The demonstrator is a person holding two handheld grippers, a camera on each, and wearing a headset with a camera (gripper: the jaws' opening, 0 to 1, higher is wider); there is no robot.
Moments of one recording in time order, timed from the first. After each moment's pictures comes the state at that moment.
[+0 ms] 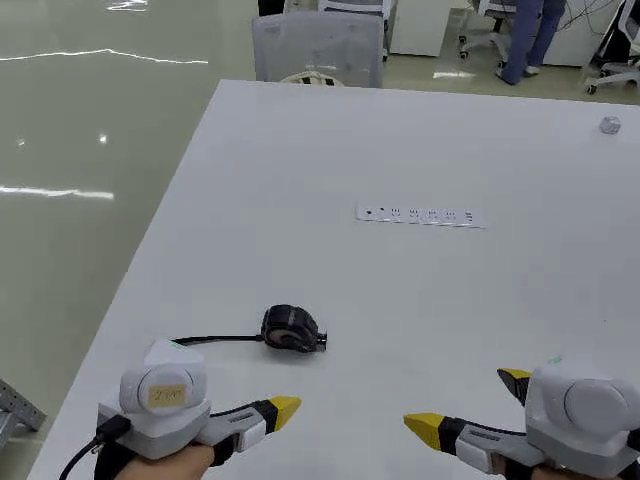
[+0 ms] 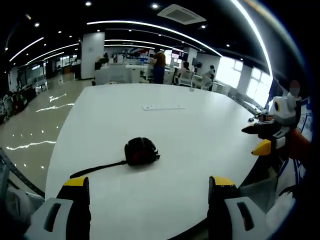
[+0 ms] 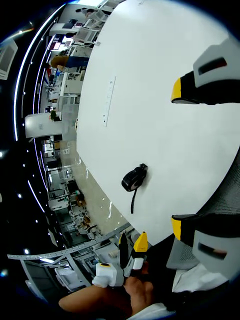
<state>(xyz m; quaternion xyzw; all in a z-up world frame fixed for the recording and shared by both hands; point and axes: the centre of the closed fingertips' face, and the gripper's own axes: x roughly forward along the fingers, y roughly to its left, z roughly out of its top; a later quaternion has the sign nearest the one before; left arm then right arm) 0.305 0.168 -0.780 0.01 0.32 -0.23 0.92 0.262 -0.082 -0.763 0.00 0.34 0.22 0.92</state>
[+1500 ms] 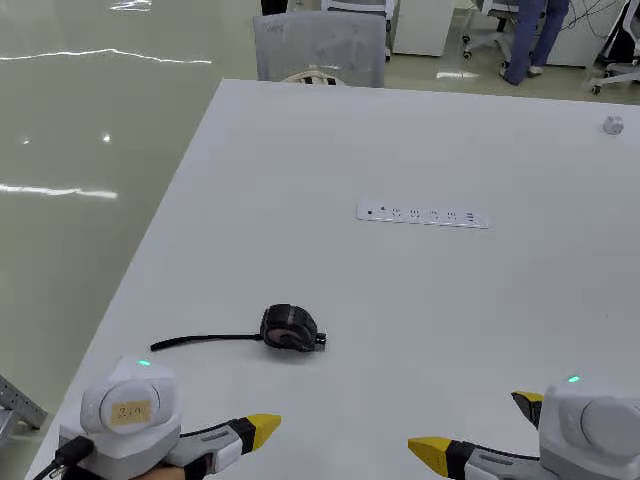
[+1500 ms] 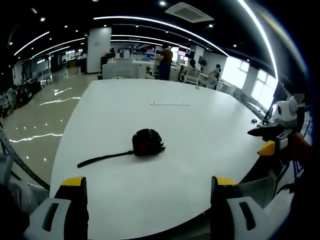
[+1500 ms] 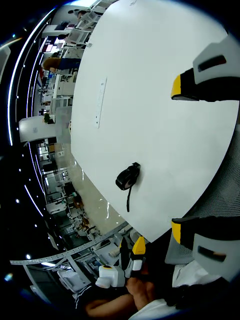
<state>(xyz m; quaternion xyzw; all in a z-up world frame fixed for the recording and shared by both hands) 0.286 0.189 -0.781 0.00 0.34 -0.20 0.92 0.244 -0.086 -0.766 0.01 0.36 0.21 0.91</state>
